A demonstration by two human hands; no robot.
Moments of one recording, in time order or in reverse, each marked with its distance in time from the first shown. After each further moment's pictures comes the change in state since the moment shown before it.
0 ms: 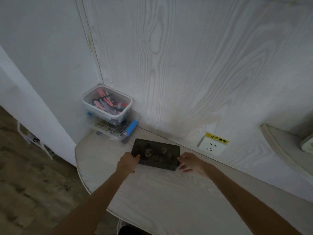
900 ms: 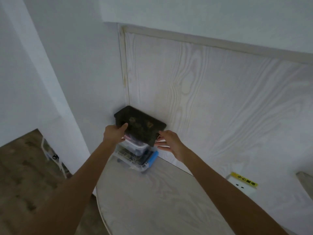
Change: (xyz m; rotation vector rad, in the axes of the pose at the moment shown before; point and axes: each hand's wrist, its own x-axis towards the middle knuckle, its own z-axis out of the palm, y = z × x) left_hand 0.003 0.087 -0.192 -0.629 0.335 0.225; right_hand -0.024 -0.228 0.059 0.377 -0.040 -0.329
